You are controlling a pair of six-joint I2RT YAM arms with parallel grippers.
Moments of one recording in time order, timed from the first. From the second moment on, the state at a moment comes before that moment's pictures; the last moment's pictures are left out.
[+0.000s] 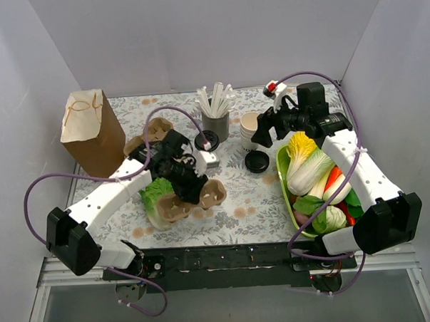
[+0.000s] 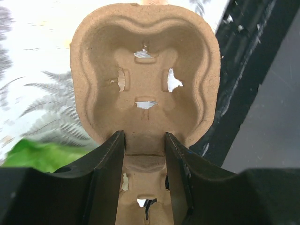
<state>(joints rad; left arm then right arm) -0.59 1.34 1.22 -1.02 0.49 0.38 0.32 1.38 1.32 -0.57 -0.60 -0.22</state>
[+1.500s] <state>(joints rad) -0.75 1.37 1.29 -0.71 0.41 0.35 0.25 1.41 1.34 -0.62 -0.61 -0.24</state>
